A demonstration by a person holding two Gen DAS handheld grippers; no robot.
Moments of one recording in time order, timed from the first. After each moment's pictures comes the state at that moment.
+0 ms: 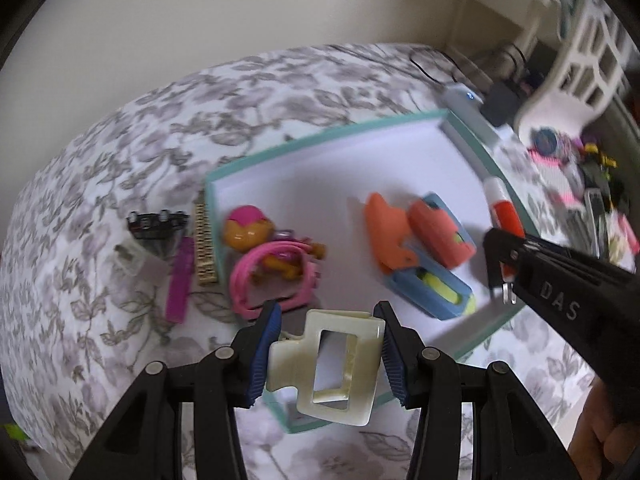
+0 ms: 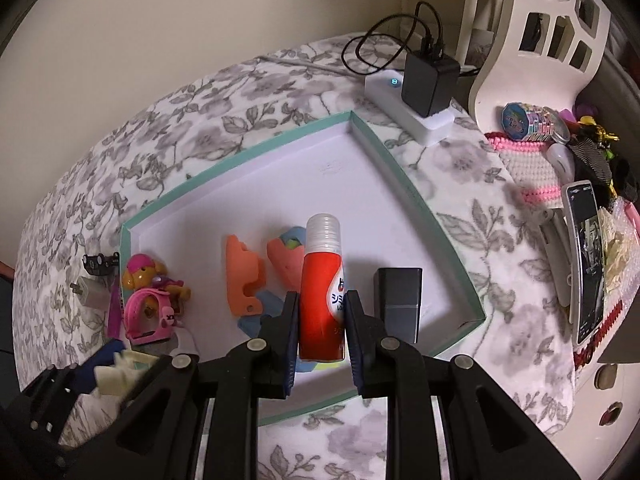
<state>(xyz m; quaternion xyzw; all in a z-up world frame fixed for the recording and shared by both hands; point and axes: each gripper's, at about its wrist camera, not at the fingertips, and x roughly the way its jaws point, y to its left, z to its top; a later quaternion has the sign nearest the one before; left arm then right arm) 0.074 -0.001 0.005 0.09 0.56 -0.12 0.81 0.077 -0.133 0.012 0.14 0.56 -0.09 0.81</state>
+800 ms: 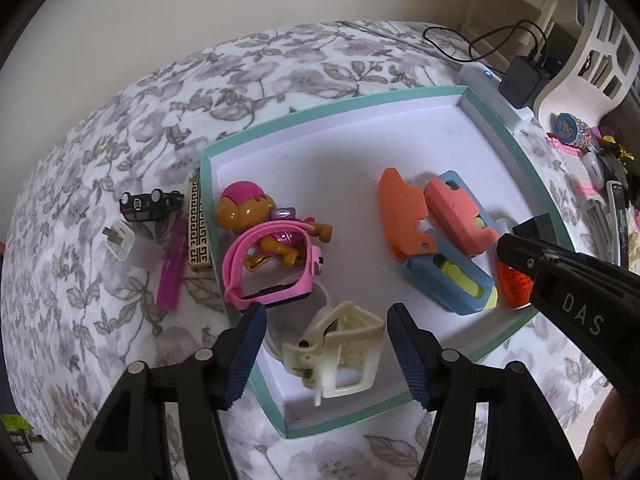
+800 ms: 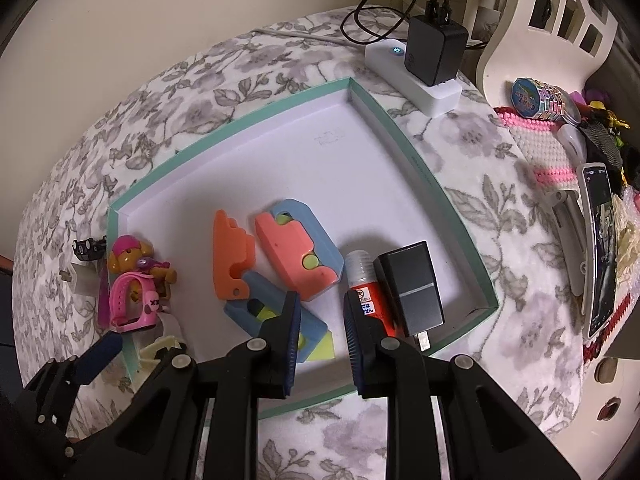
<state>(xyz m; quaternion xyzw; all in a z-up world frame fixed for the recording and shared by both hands) 0.081 0.002 -0.016 0.10 0.58 -0.10 0.80 0.078 -0.134 -0.006 0.15 0.58 -0.09 0.79</state>
